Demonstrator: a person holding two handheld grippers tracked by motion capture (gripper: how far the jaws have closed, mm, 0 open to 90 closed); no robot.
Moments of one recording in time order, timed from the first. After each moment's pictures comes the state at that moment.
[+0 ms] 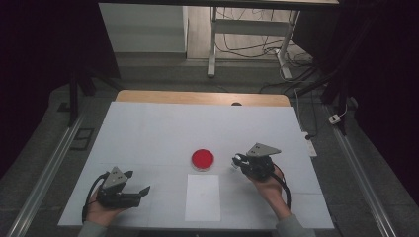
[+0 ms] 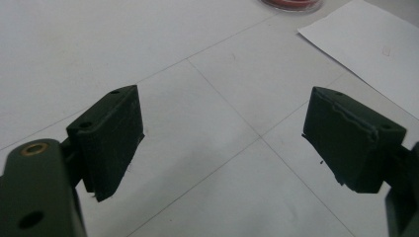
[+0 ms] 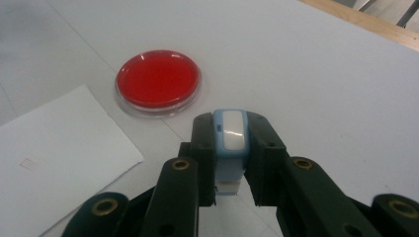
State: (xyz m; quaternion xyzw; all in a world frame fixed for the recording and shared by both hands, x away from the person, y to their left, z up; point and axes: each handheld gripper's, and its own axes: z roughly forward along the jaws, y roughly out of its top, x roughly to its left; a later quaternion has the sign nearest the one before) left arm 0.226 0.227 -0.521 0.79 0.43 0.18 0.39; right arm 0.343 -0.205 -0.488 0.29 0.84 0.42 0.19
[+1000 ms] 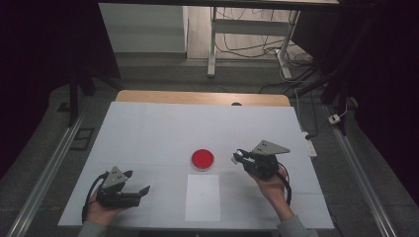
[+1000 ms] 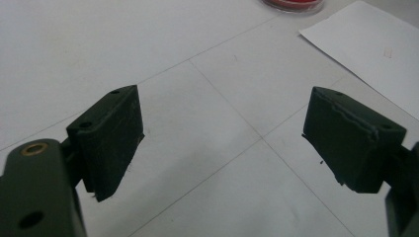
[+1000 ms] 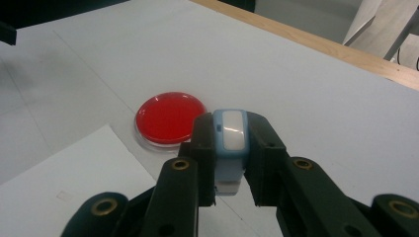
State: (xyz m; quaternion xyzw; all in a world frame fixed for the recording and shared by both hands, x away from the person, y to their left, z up) left arm 0.226 0.227 -0.521 0.79 0.43 0.18 0.39; right arm 0.334 -0.208 -0.464 0.29 0.81 0.47 0.19
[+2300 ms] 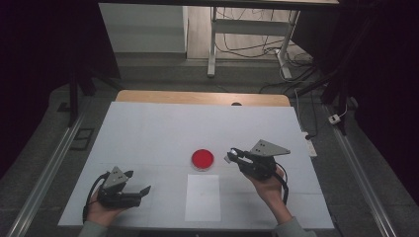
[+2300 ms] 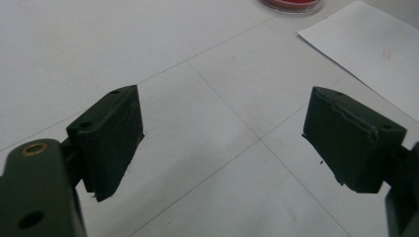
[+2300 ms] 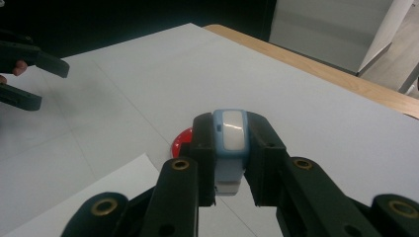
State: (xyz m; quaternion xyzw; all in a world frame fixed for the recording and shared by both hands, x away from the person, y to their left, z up) left arm 0.226 0.225 -0.521 0.79 0.43 0.18 0.39; right arm 0.318 -0.194 -0.442 0.26 0.80 0.51 0.18
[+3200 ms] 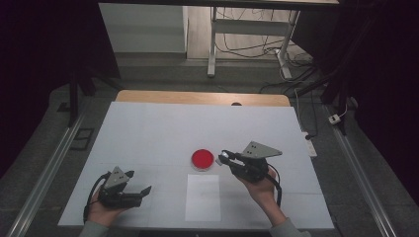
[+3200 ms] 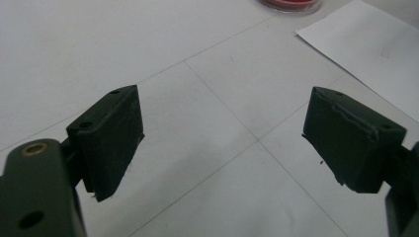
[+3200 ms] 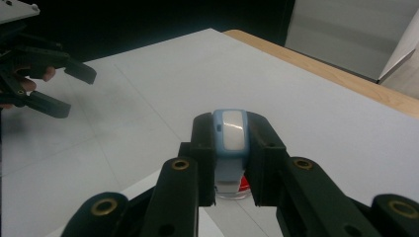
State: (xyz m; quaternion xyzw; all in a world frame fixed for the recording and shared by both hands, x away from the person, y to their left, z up) left arm 0.226 0.223 -0.522 0.79 0.43 0.18 0.39; right arm 0.311 -0.173 -0.441 0.24 0.80 0.52 0.16
